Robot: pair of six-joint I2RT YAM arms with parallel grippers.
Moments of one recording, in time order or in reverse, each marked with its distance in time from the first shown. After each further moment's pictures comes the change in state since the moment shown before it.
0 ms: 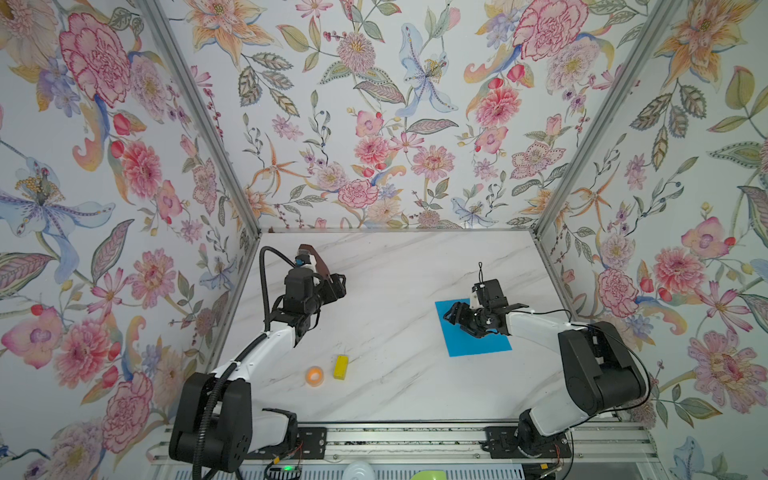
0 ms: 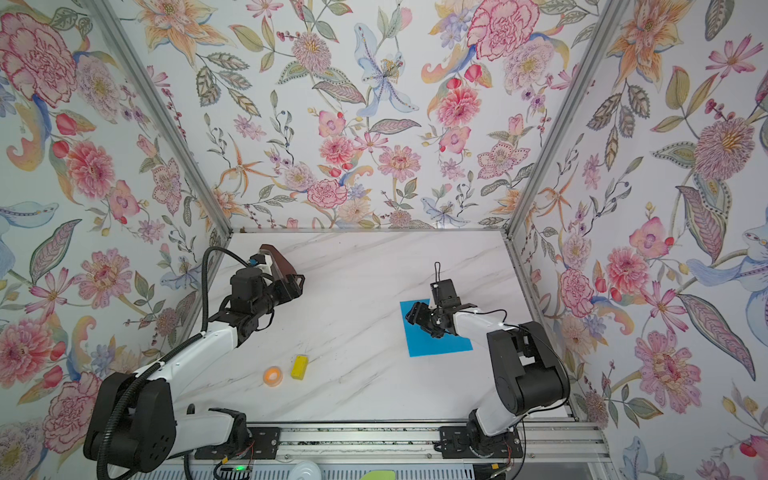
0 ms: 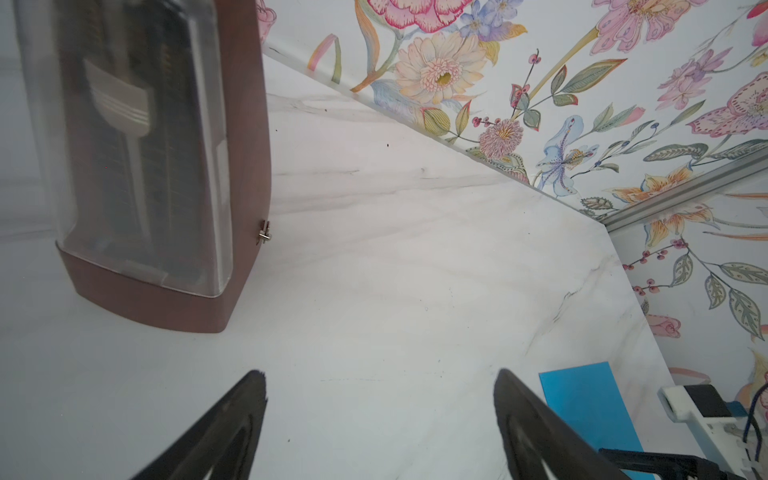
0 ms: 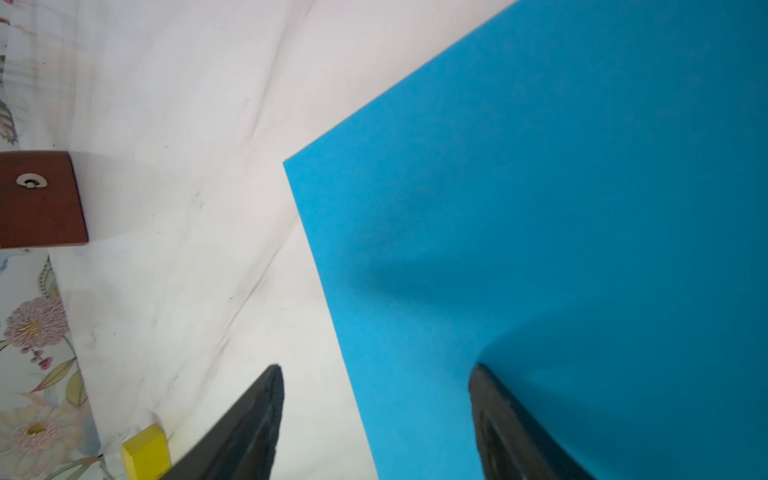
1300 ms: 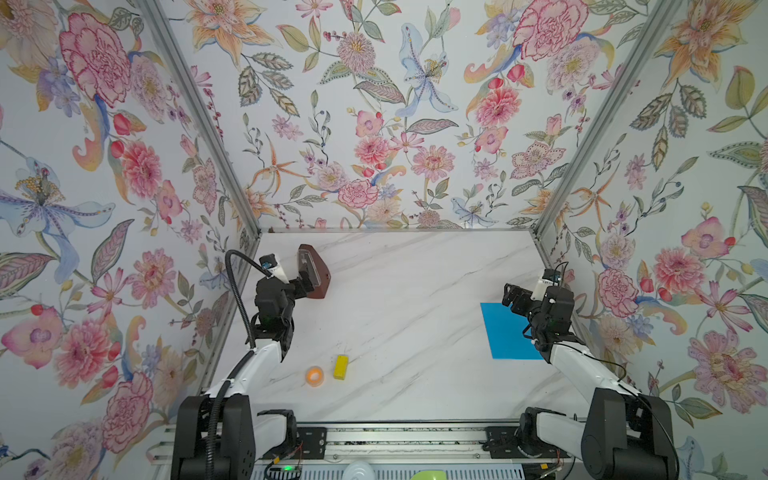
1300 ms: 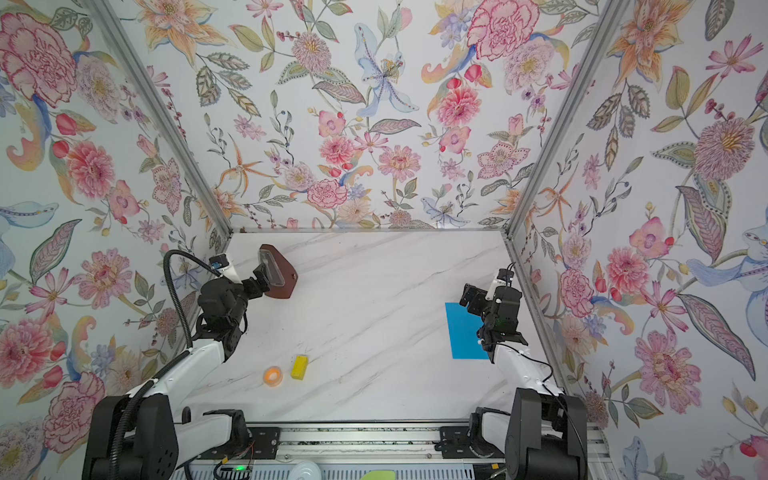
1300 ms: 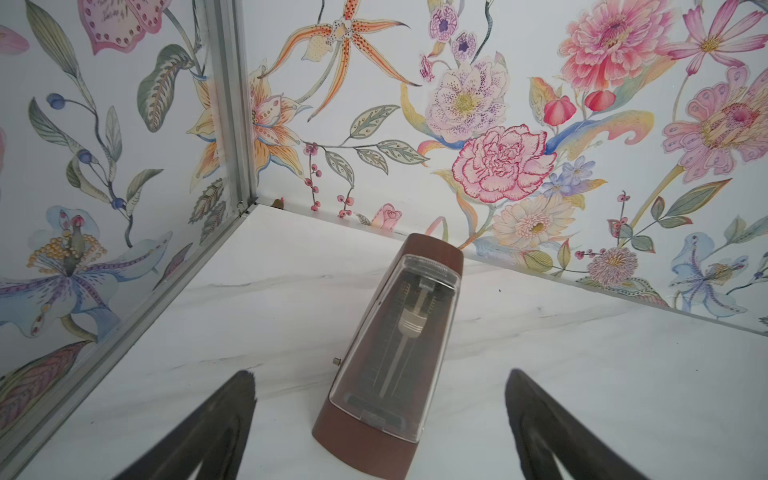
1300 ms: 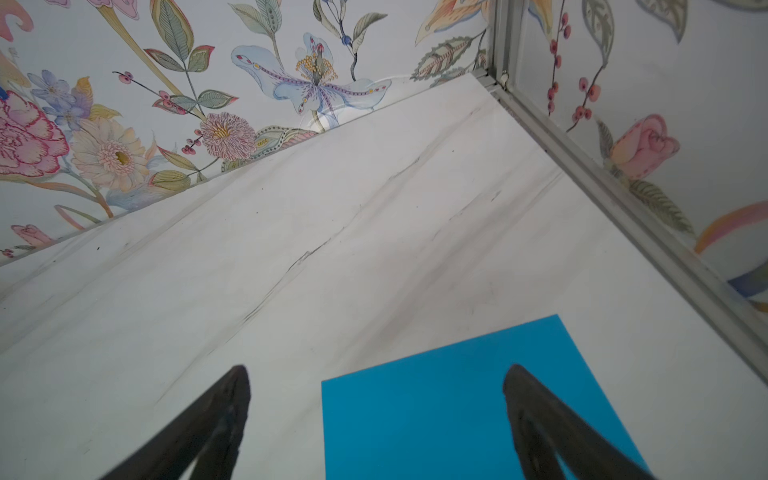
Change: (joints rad) left arm 0.199 -0.114 -0.167 0.355 -0.190 0.267; right arm -0.488 -0.423 -0.254 0.351 0.179 -0.440
